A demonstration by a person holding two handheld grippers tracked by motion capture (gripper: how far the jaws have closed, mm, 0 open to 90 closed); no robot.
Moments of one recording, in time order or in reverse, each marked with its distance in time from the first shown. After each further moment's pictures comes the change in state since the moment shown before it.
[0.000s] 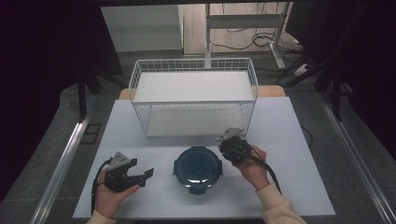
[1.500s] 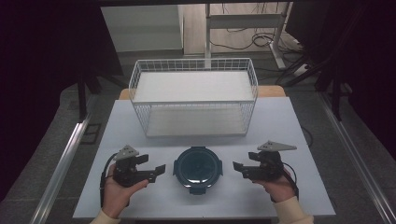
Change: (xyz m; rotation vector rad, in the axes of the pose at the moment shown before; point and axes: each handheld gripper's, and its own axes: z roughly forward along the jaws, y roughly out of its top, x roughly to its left) left arm -0.032 0.042 -0.001 -0.004 -0.142 -0.071; right arm -0.018 -0.072 -0.054 -0.196 0.152 0.422
